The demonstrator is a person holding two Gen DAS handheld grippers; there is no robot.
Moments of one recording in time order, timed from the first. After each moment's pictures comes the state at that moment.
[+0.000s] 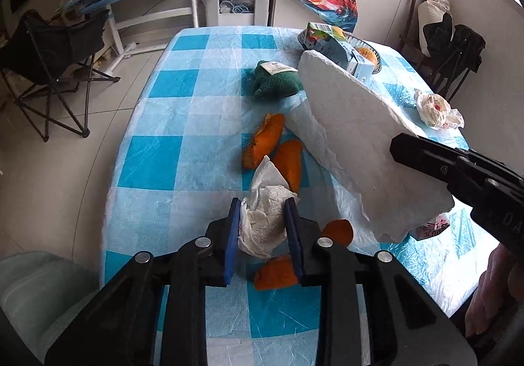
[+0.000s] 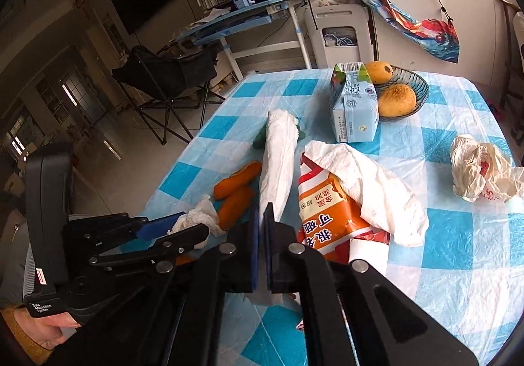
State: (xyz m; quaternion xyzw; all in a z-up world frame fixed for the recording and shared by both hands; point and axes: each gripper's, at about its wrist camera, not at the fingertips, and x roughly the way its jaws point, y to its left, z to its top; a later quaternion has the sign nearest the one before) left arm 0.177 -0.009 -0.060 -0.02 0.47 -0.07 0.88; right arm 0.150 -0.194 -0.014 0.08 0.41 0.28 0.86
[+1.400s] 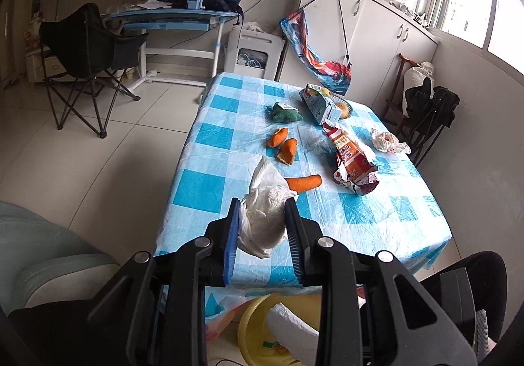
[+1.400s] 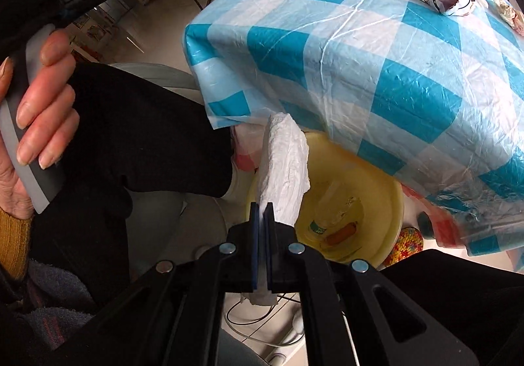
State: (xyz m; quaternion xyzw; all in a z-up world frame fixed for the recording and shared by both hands) left arm 0.001 0.050 -0.009 -0.09 0.35 -0.06 0.93; right arm -0.041 -0.140 -0.087 -0.04 0.60 0.34 0.72
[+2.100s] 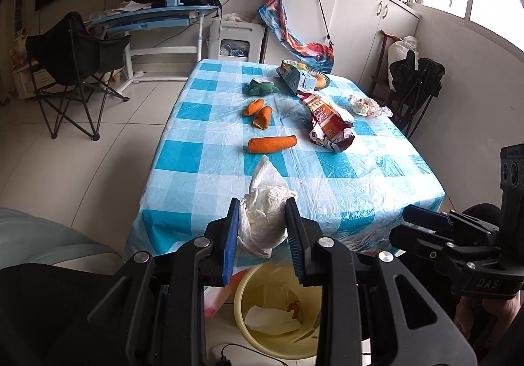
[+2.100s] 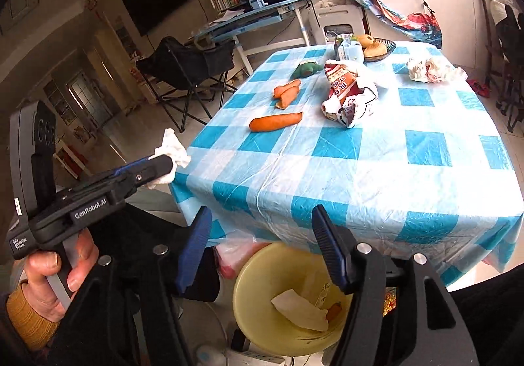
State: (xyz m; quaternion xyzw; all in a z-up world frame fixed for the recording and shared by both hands) left arm -0.040 0.016 -0.025 -0.04 0.37 -0.10 0.92; right arm -0.046 -0.212 -0.017 0.10 0.40 0.27 0.87
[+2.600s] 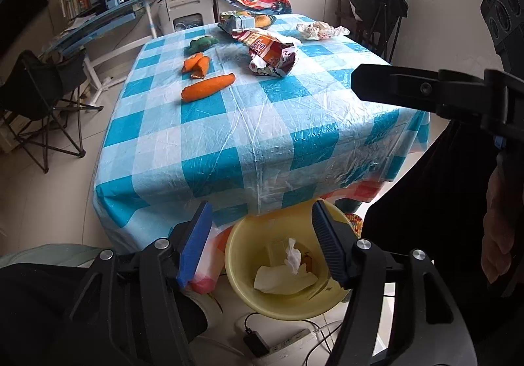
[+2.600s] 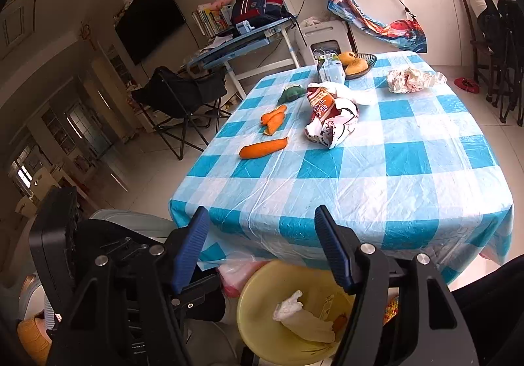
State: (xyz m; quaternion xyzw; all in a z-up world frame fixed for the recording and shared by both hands) left arm -0.070 -0.046 -0.057 0.09 0.42 -0.15 0.89; right arm -0.048 -0.233 -0.007 0.13 0.37 0.25 0.88
